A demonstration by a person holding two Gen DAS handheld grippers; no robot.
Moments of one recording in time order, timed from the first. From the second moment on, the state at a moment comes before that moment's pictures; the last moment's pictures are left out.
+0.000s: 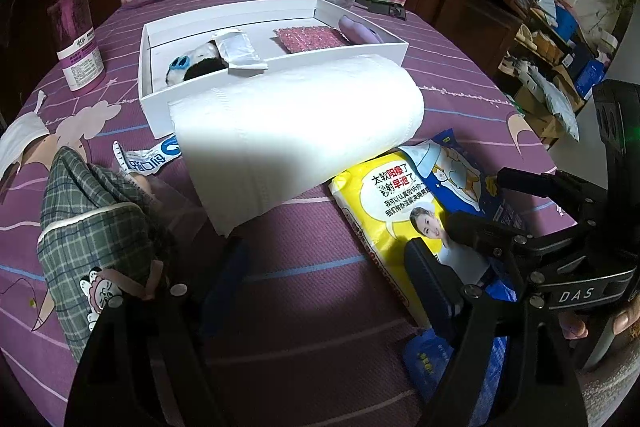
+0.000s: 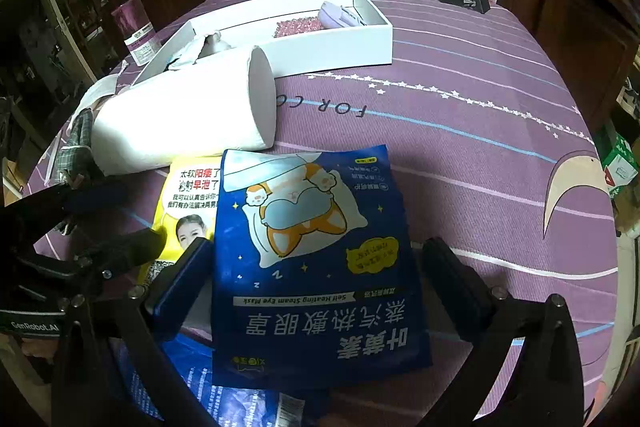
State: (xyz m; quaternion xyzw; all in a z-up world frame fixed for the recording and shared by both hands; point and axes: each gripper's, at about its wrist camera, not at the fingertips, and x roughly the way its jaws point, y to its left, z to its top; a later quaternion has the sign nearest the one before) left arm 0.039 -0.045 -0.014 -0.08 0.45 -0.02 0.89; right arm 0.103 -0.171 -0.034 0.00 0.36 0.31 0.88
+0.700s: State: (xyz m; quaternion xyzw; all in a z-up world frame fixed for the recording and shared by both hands) left arm 0.039 -0.044 -0.014 -0.08 0.45 -0.02 0.89; right arm 0.106 -0.197 -0.034 0.02 0.37 0.27 0.89
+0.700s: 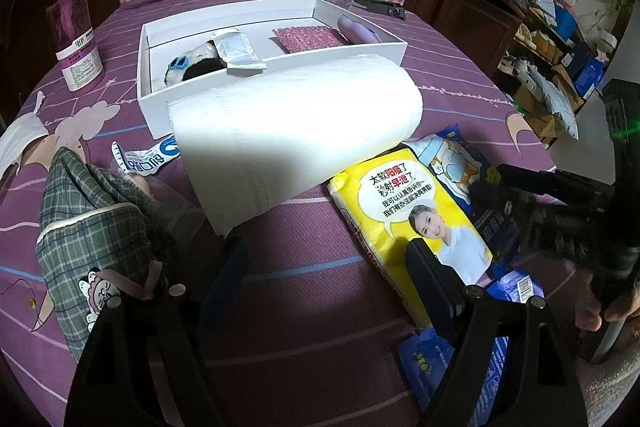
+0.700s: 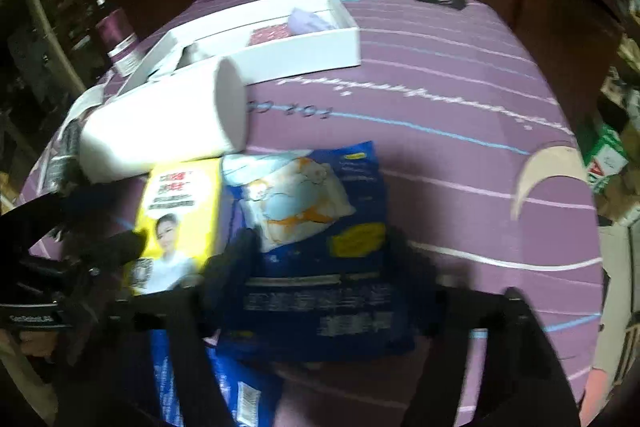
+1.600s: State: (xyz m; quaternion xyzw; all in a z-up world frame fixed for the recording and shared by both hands) left arm 0.035 -0.040 -0.009 -0.08 0.43 -0.03 0.90; right arm 0.096 -0.227 -0.007 0.14 0.29 0.32 0.89
